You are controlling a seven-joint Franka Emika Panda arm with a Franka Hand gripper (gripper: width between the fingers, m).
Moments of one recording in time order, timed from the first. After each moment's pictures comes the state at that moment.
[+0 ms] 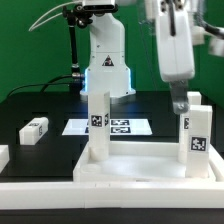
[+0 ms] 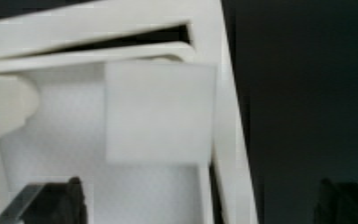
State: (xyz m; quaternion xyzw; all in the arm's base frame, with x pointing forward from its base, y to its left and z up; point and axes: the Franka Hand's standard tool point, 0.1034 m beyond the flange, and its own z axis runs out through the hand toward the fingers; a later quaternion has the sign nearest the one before) arm 0.642 0.061 0.135 -0.63 0.77 0.00 0.10
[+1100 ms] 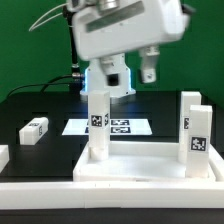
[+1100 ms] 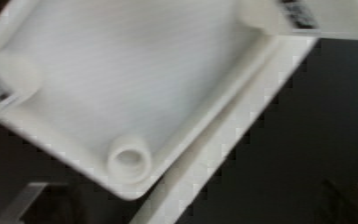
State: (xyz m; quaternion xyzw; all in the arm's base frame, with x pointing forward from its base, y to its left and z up) arm 0.592 -0.020 0.158 -0.90 0.42 -0.04 0.10
